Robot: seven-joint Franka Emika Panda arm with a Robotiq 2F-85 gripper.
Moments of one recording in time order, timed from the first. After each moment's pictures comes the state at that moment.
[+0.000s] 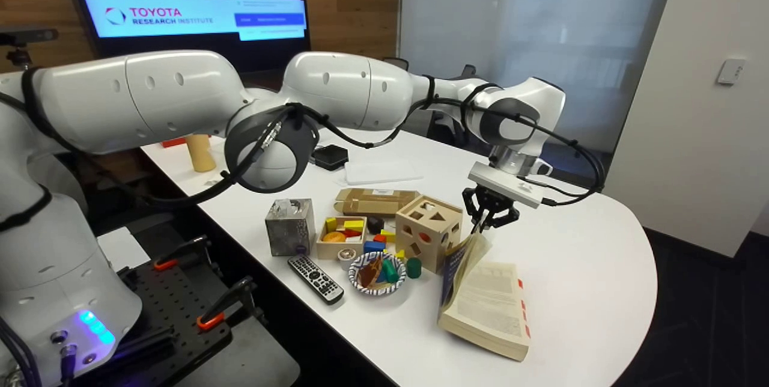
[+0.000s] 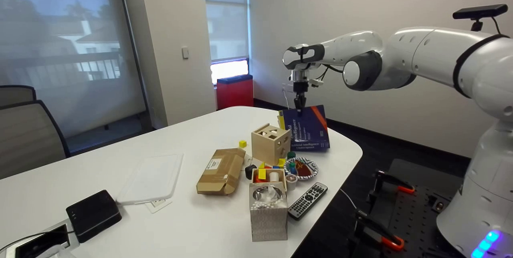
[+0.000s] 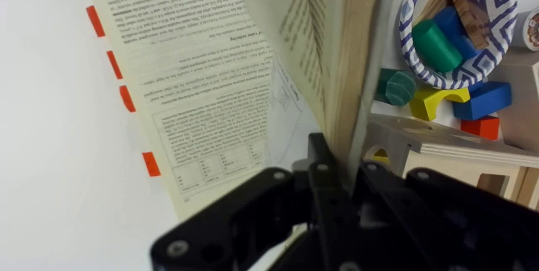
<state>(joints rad) -0.59 1.43 0.03 -0.36 0.05 1.57 -0.79</state>
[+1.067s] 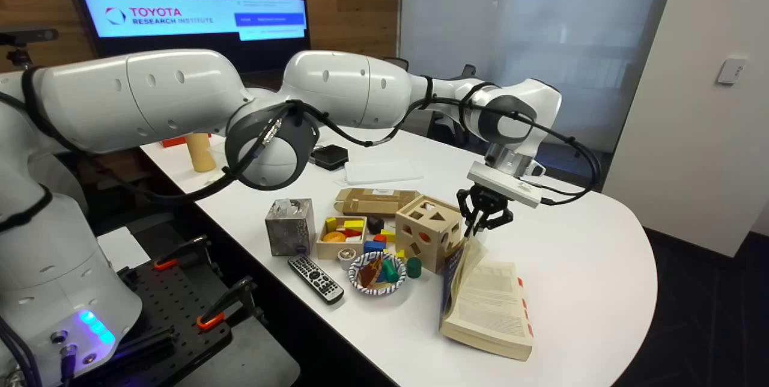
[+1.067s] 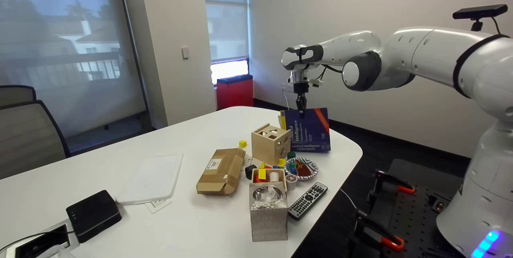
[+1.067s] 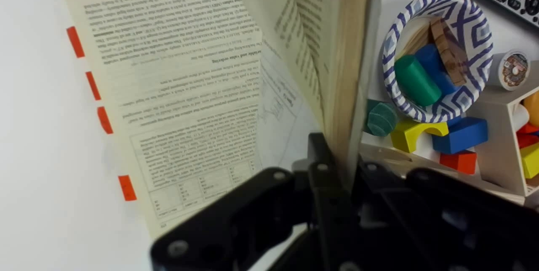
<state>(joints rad) -0.58 1.43 0.00 -0.37 0.04 1.50 -0.85</state>
